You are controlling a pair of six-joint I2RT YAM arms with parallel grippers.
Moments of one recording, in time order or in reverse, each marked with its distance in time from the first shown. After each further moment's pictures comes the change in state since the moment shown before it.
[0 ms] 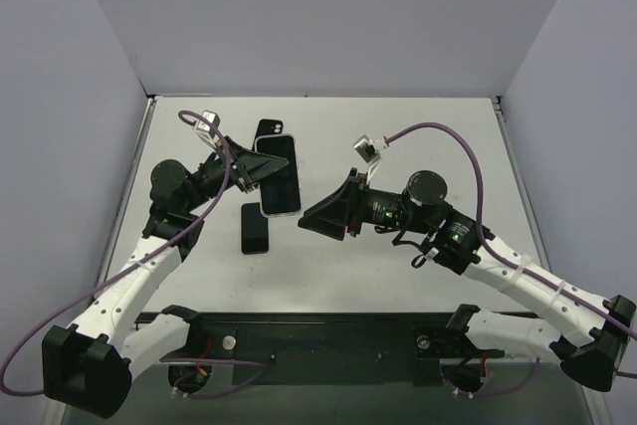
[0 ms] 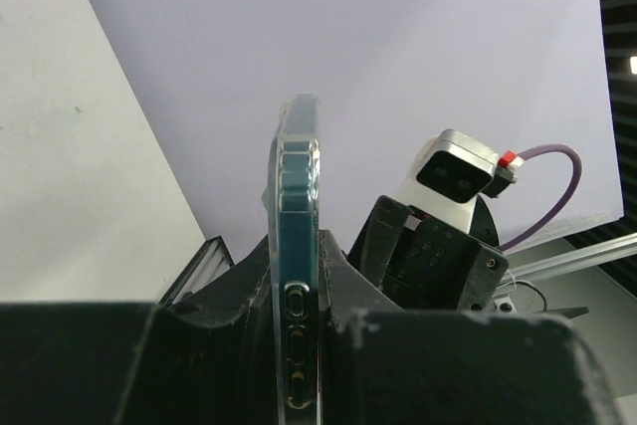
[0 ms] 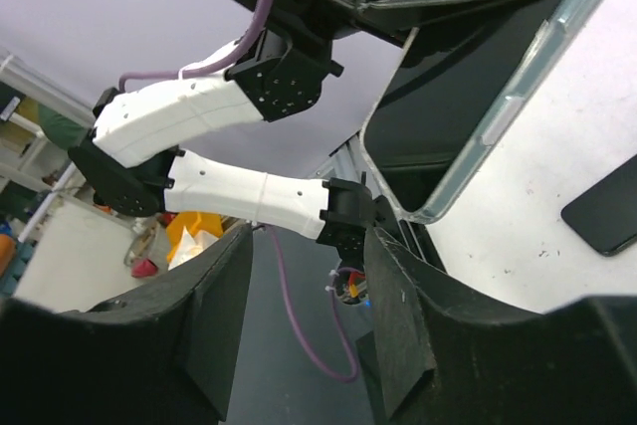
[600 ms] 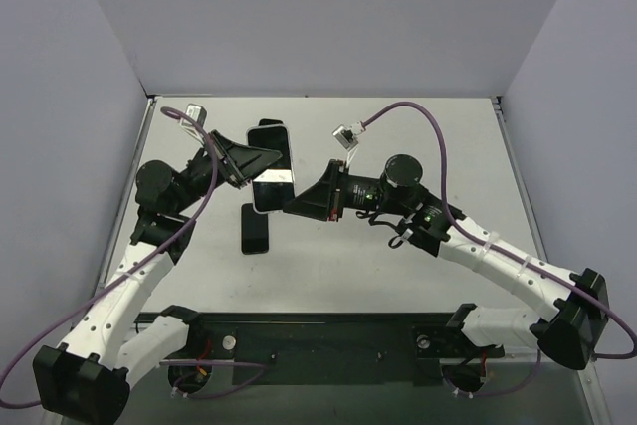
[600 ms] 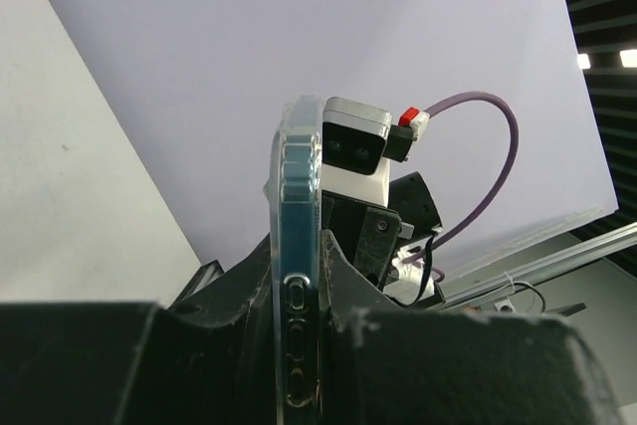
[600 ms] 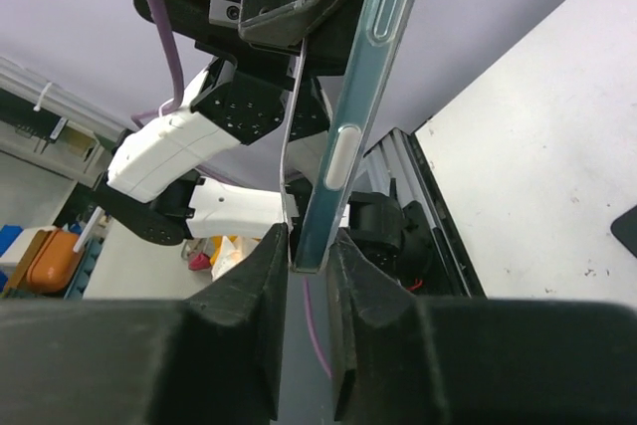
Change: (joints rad) left arm 0.000 -0.079 0.062 -0.068 -0.046 0.032; right arm -0.034 0.185 0.050 0.137 -0.091 0.129
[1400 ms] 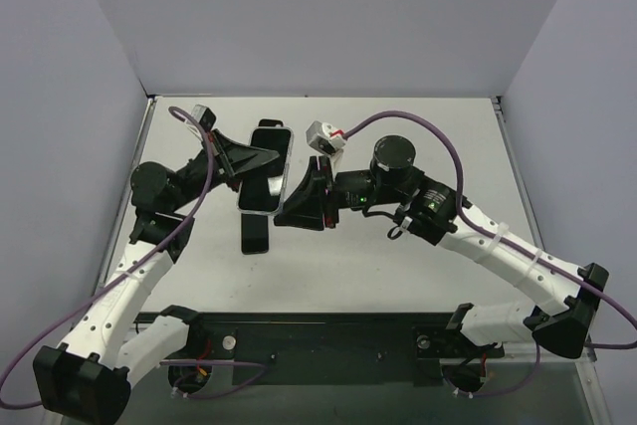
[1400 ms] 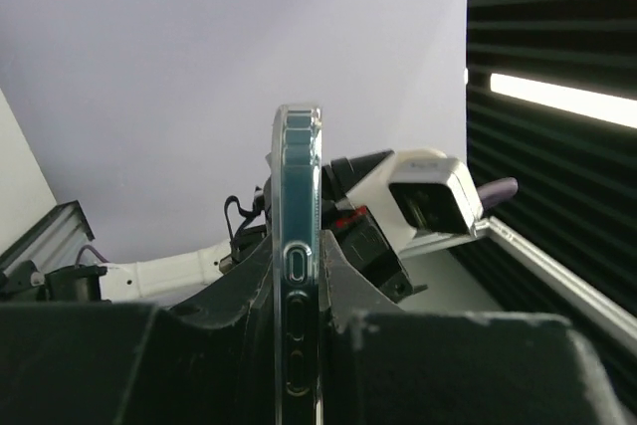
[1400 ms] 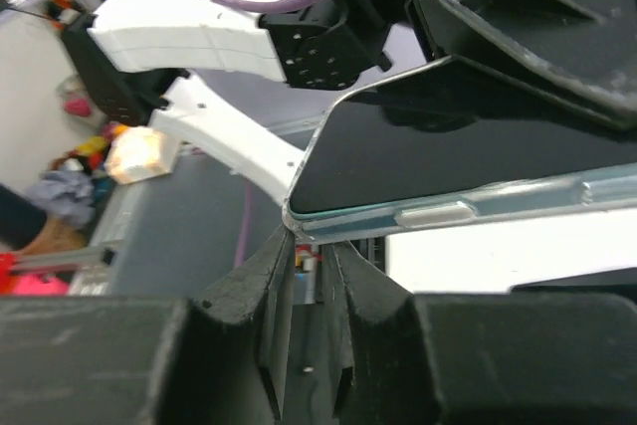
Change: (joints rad) left arm 0.012 0.014 0.029 0.086 0.126 -0.385; right arm 0.072 0.072 0.291 -0.262 -0.192 -0.505
